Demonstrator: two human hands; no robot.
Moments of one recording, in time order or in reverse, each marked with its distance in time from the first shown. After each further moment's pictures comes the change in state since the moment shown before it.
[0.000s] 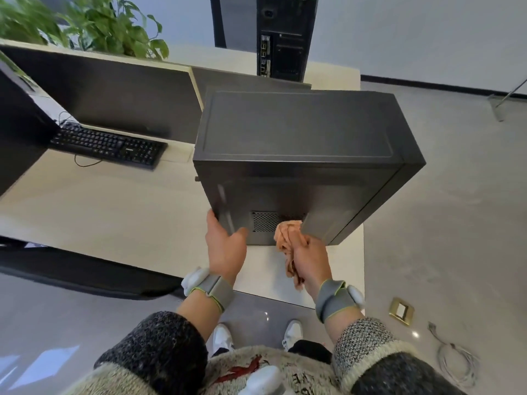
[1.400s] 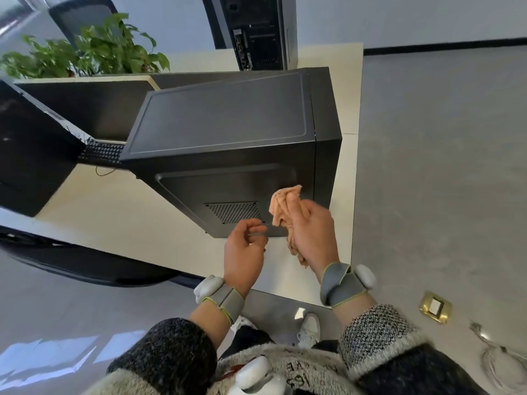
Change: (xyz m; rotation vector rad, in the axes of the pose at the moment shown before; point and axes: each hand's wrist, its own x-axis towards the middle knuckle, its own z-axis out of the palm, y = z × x) left_hand -0.075 -0.008 0.113 0.107 -0.041 0.123; right_hand 0.038 -0.003 -0.107 -0.053 0.000 -0.326
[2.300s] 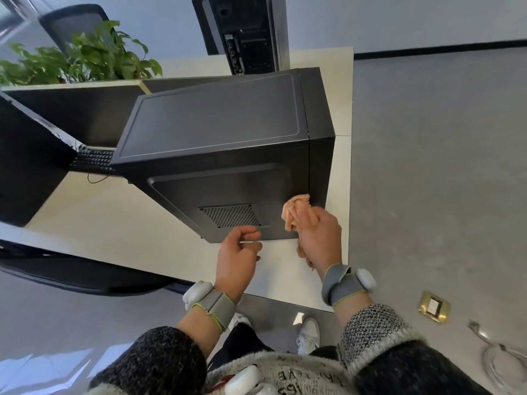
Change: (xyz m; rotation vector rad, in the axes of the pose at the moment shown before) left_hand 0.003 -0.005 -0.006 -0.055 -0.059 -0.086; right_hand 0.007 0.026 -0.009 -0.002 0.092 0.117
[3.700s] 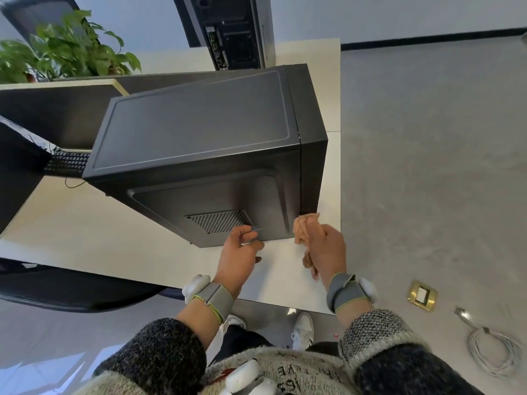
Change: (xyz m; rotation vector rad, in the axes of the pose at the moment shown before) left_hand 0.032 -0.004 0.019 -0.023 -0.117 -0.162; right_hand 0.012 0.043 -0.010 0.106 0.042 0.290
